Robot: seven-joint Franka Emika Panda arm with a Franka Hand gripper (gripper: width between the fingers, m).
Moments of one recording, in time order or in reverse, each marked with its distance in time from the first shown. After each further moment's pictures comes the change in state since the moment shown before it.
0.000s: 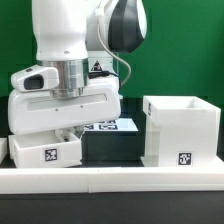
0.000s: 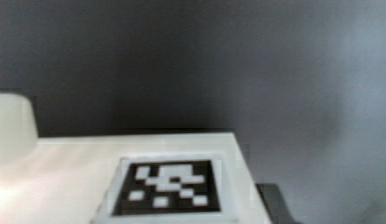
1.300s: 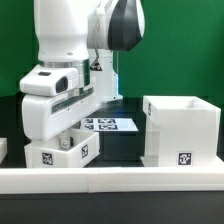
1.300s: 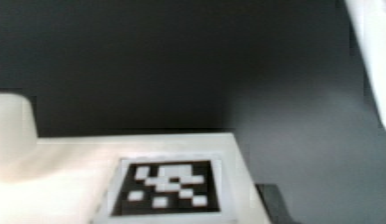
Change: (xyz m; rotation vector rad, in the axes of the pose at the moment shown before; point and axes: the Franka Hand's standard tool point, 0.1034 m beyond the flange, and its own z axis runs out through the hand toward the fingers) arm -0.016 -0.002 0.002 0.015 -0.045 -0.714
